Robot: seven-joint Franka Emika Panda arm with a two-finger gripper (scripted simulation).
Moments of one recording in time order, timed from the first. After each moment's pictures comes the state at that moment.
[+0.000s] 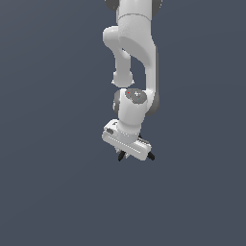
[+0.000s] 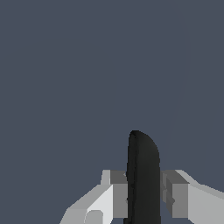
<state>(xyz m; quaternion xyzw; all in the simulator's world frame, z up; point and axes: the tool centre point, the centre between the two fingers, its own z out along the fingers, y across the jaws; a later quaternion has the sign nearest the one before) 0.066 -0.002 0.091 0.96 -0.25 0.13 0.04</state>
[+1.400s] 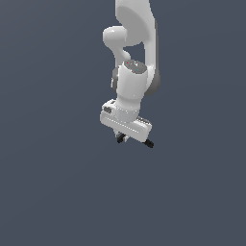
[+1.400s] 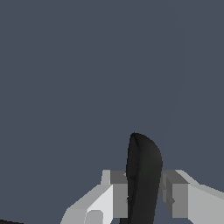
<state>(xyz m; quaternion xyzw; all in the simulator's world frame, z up) 0.022 -0.007 0.158 0.96 -0.25 0.13 0.05</state>
